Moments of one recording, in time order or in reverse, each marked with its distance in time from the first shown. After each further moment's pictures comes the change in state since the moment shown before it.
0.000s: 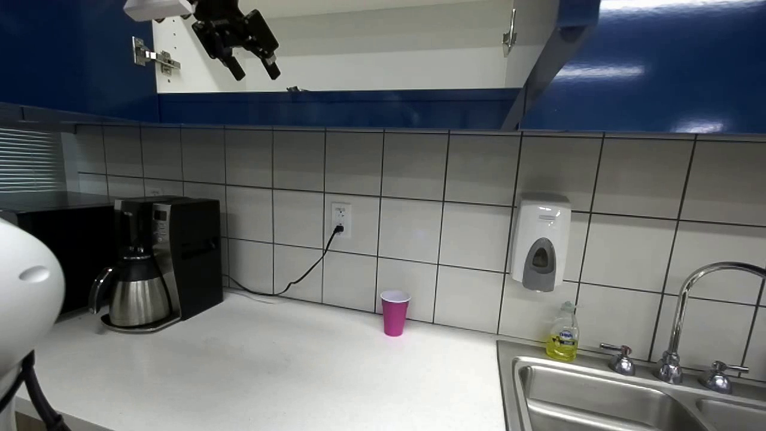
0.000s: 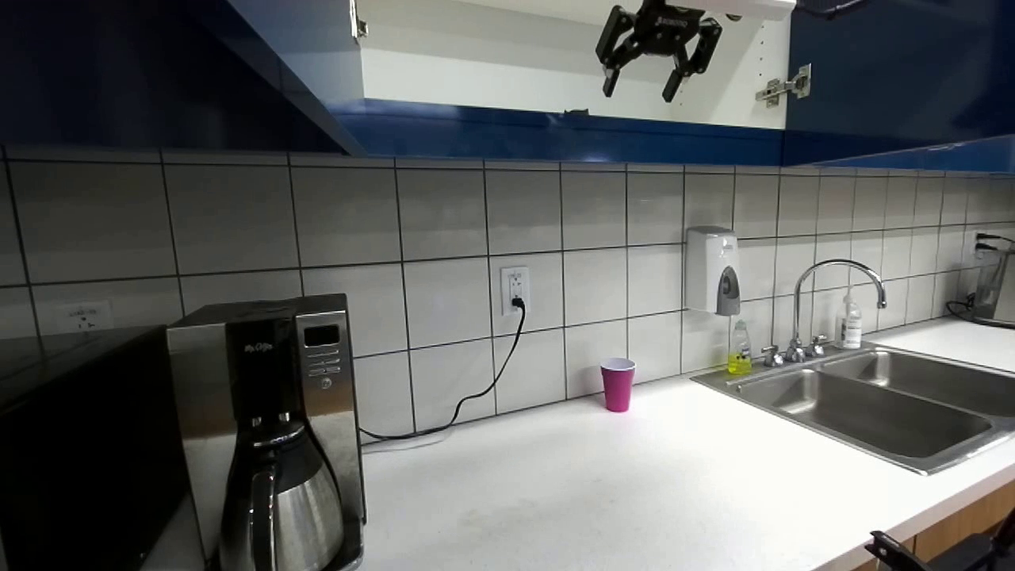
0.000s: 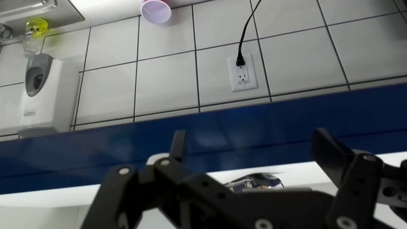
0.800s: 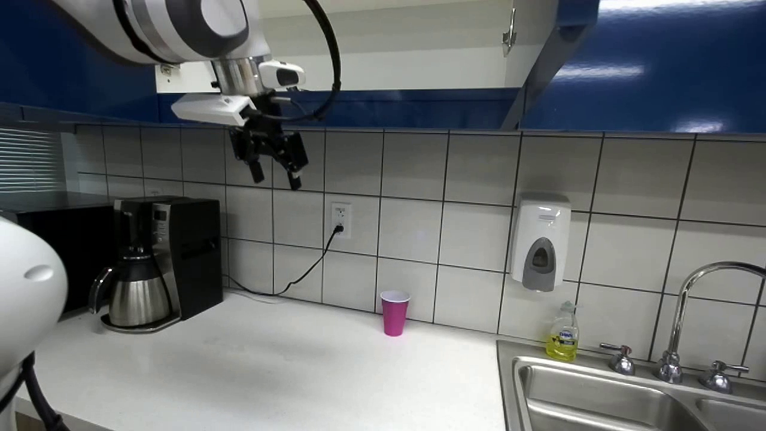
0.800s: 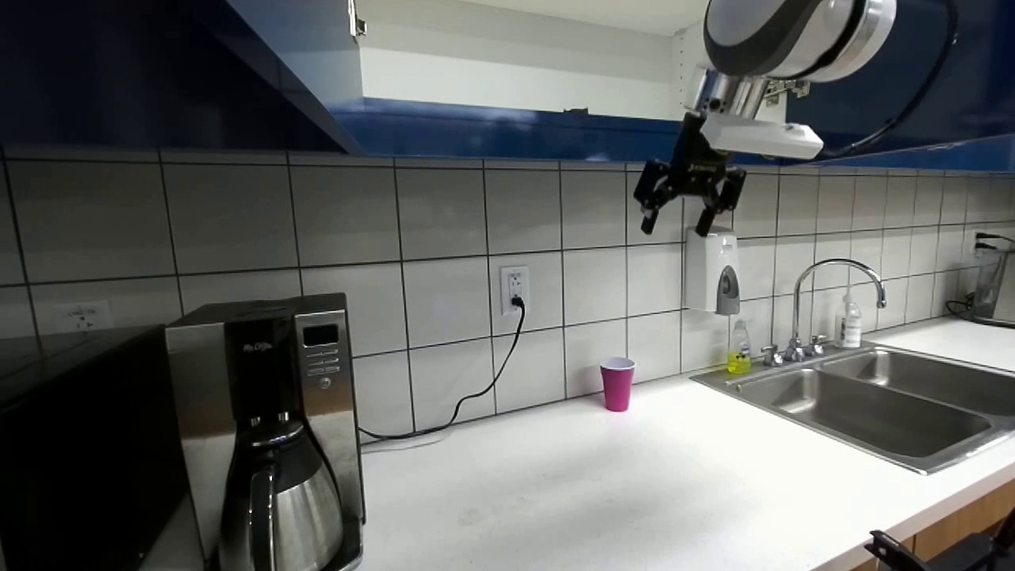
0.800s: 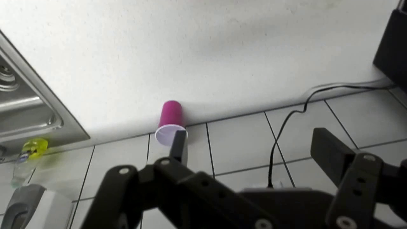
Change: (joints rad) arm 0.017 0.109 -0.158 -0.244 0.127 0.002 -0.215
